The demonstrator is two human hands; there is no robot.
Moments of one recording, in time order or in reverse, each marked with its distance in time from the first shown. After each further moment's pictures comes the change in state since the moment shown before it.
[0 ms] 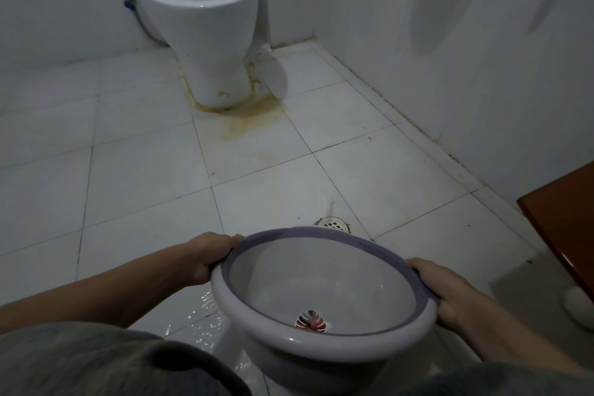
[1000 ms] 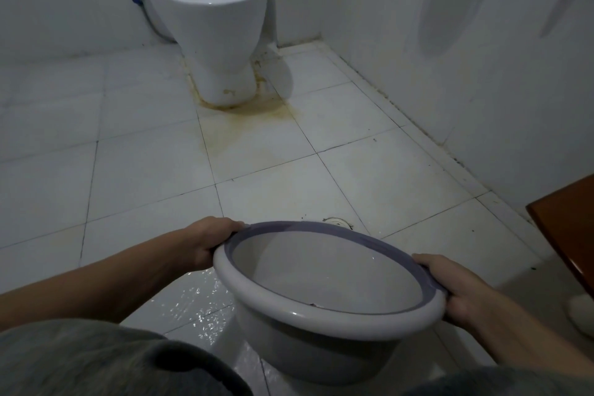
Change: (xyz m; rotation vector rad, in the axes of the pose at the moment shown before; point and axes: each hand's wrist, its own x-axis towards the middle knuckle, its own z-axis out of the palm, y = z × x) left_hand 0.004 0.015 -0.011 -0.064 -0.055 0.039; right_hand -0.016 -0.013 0.005 -0.025 -0.050 -0.055
